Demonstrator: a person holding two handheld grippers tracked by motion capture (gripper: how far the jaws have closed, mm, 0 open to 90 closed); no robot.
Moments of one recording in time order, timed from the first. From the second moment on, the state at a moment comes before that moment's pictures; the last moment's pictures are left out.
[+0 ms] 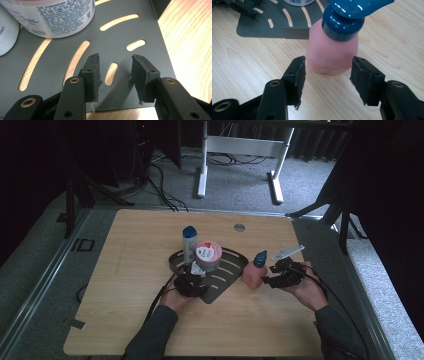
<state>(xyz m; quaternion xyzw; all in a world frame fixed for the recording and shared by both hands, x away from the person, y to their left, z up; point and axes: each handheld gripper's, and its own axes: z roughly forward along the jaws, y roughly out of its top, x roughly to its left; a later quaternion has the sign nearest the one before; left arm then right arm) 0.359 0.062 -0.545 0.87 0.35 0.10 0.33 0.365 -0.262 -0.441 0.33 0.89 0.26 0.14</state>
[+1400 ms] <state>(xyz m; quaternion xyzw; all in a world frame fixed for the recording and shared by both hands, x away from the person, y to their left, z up) 0.359 0.062 -0.545 0.87 0.35 0.10 0.33 0.388 -0.248 -0.428 0.30 0.91 0.25 0.13</state>
